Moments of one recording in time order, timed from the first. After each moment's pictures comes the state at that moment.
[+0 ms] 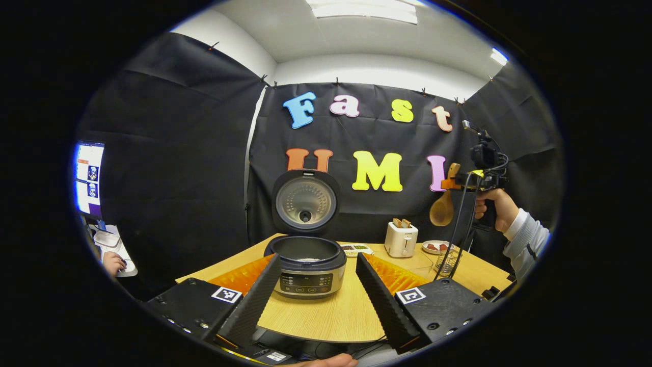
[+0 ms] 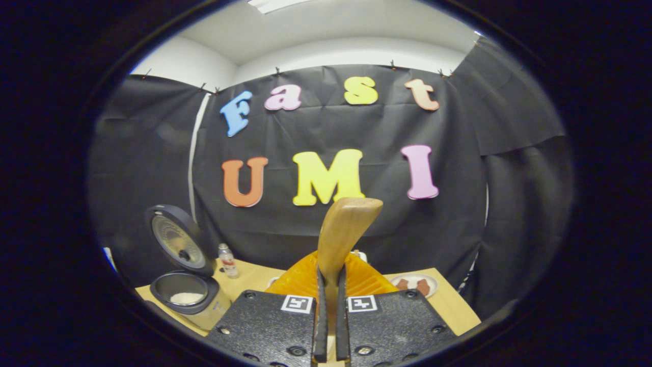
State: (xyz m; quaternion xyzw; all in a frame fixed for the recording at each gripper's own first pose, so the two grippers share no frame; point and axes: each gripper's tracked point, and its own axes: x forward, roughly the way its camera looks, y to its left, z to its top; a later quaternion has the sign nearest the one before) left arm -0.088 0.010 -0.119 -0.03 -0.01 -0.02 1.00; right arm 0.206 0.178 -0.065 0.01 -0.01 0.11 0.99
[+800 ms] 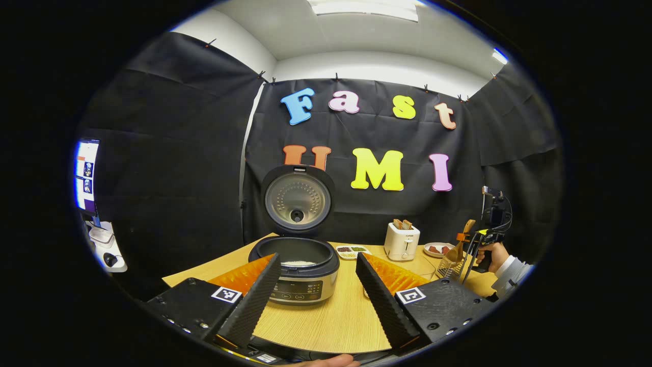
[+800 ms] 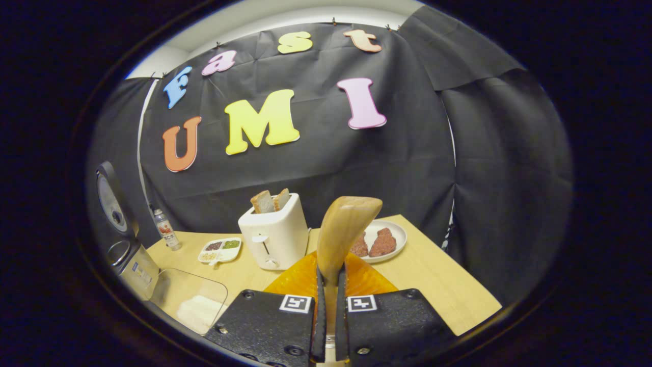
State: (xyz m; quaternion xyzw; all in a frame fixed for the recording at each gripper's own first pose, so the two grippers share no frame) left arm -0.044 -0.012 -0.127 -0.03 0.00 -0.01 1.00; right arm 0.304 0.074 -0.266 0.08 0.11 0.05 0.99
